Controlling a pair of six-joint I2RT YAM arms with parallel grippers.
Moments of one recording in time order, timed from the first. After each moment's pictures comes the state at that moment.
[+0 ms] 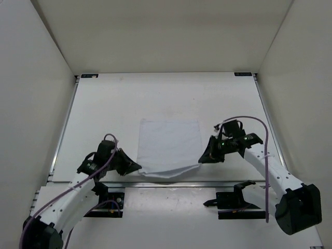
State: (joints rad) left arm -0.42 0.59 0.27 -0.56 0.38 -1.15; right arm 0.36 1.00 0.63 -0.79 -0.58 0.65
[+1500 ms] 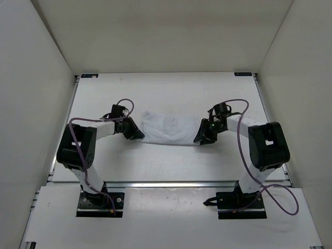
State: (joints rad) left arm -0.20 1.69 0.85 -0.16 0.40 -0.82; right arm 0.20 1.70 0.93 -0.47 -0.53 0.45
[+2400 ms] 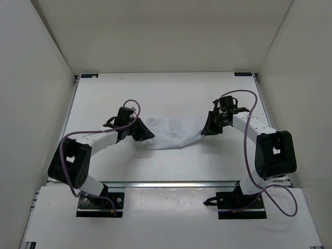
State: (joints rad) left arm -0.39 1.52 0.76 -0.10 0.38 -0.97; right arm 0.18 1.58 1.02 -0.53 -0.40 0.40
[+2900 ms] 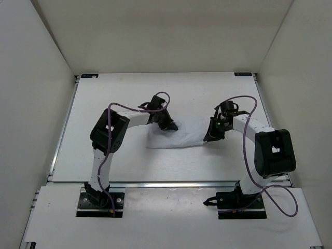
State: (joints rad) left arm -0.55 2.09 1.31 -0.14 0.35 -1.02; right arm 0.16 1.60 0.93 -0.54 -0.39 0.39
